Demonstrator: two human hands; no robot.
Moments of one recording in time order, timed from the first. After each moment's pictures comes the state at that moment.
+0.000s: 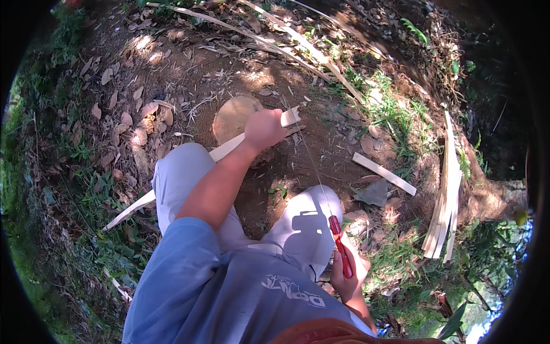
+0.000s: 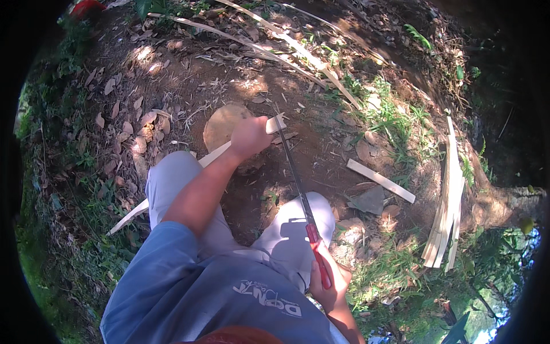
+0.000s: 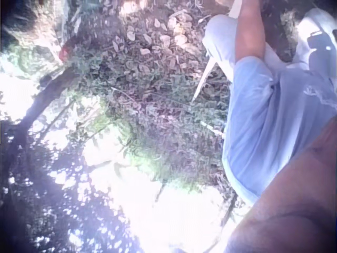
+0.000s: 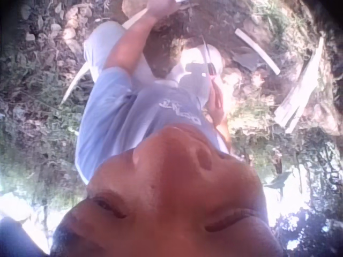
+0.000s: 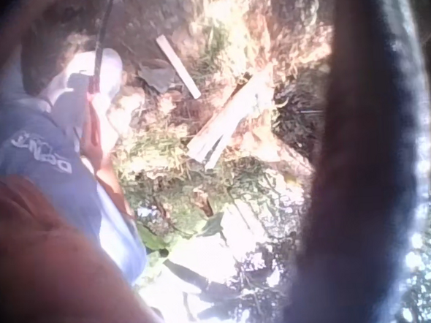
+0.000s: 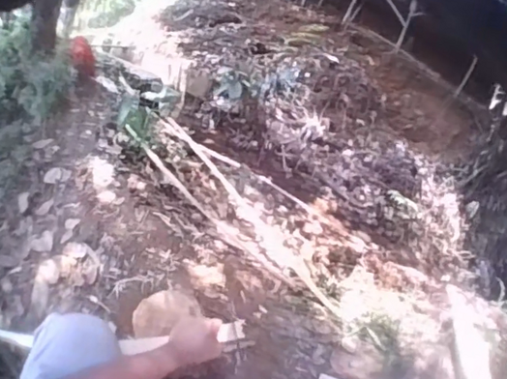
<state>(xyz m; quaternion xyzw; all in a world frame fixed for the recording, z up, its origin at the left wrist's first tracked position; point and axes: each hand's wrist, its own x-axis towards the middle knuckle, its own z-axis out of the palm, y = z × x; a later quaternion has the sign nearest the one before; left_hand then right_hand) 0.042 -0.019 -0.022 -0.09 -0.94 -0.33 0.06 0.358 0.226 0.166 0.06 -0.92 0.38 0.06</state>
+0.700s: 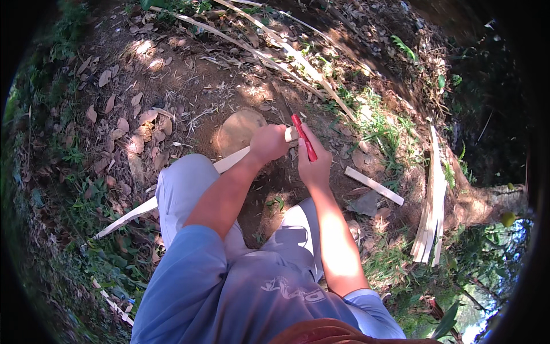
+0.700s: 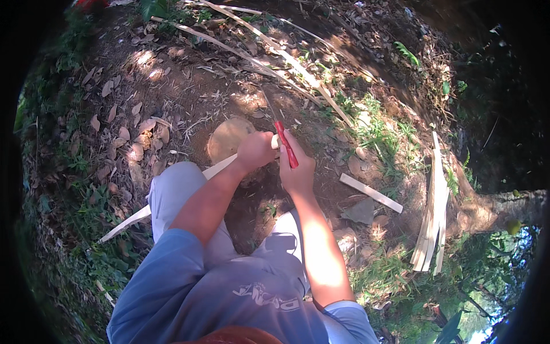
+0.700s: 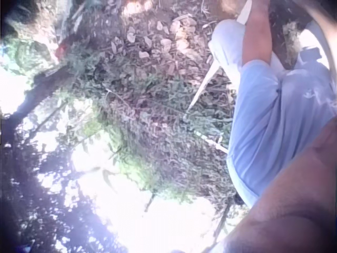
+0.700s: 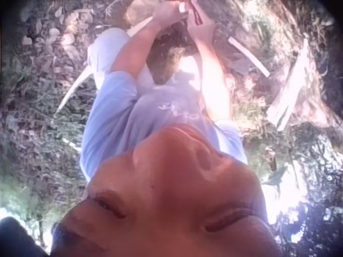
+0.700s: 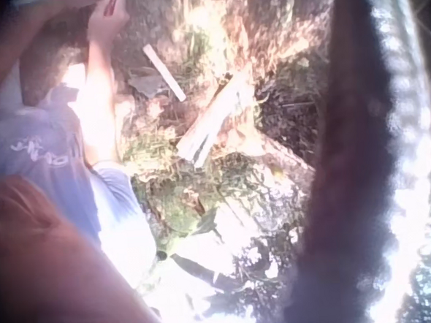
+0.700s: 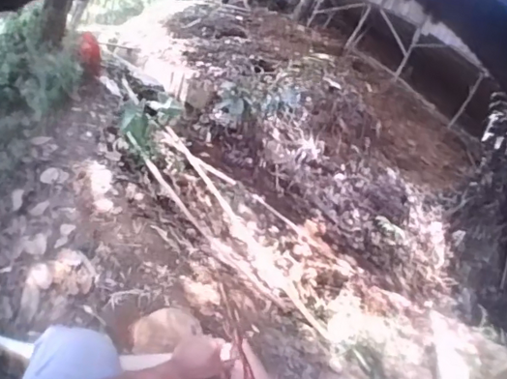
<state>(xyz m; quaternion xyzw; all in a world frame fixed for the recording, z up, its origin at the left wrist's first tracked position) 0.038 -0.028 -0.022 -0.11 -0.91 -0.40 0.03 0.104 0.115 0.075 0.11 -0.88 0.44 0.15</state>
